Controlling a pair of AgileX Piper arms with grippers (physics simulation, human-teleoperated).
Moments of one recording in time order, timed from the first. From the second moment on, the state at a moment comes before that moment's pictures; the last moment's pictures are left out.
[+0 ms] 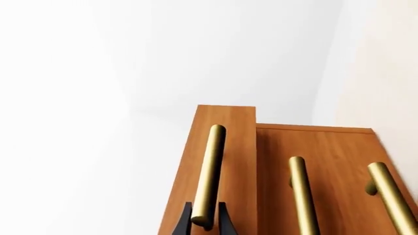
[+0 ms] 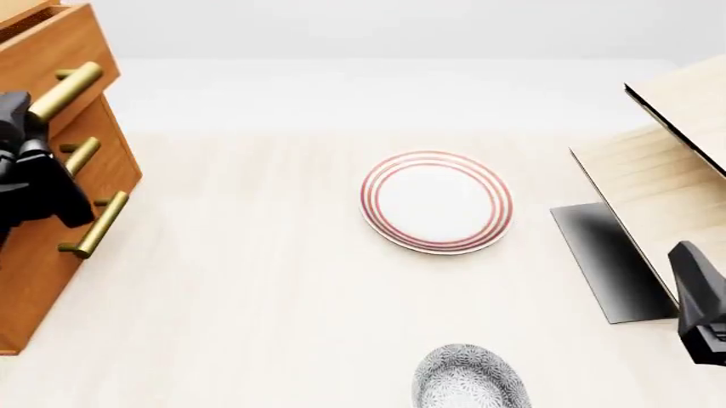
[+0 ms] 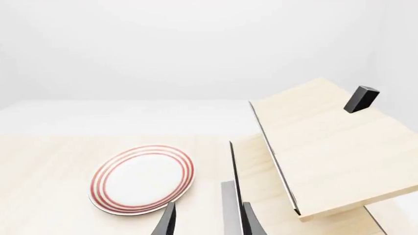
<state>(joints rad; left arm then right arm) 0.13 1.29 -0.34 -1.02 1.64 0.00 0.05 -0.01 -0.03 0.00</state>
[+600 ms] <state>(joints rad) 0.01 1.25 -0.32 -1.01 1.64 0.00 0.05 -0.01 -0.03 0.00</state>
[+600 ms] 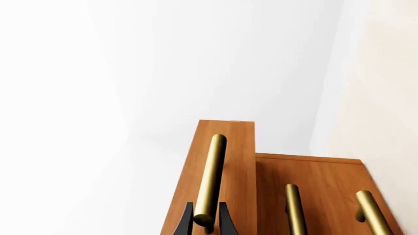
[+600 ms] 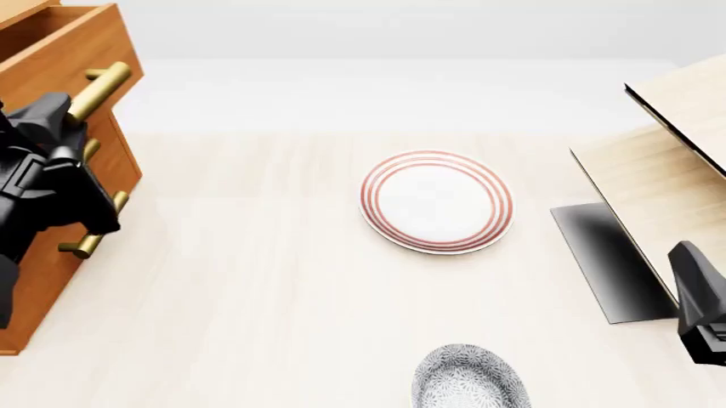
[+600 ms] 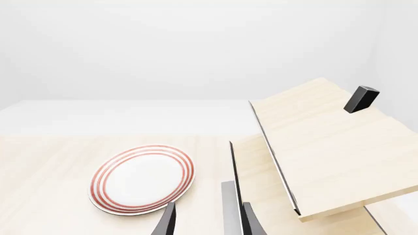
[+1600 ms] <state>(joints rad) -0.16 0.80 -0.54 -0.25 1.24 0.00 0.05 -0.01 -0.03 0.00</state>
